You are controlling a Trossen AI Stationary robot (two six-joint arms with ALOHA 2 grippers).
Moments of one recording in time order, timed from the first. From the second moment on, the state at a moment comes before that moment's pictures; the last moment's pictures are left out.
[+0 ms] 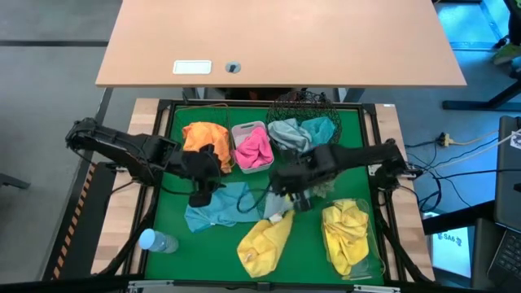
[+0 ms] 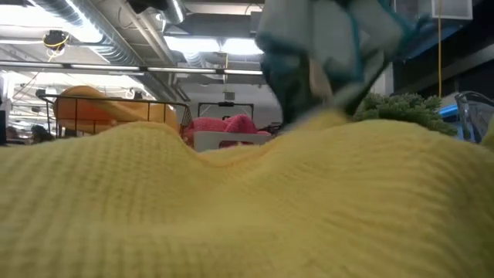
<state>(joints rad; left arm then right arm) -0.26 1.20 1.20 -0.81 -0.17 -0.28 0.26 1.96 2.23 -1.57 0.13 -0.08</state>
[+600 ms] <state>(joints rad) -0.38 1.20 1.20 -0.79 -0.32 -0.51 -0.12 1.73 2.32 -1.57 0.37 -0.22</state>
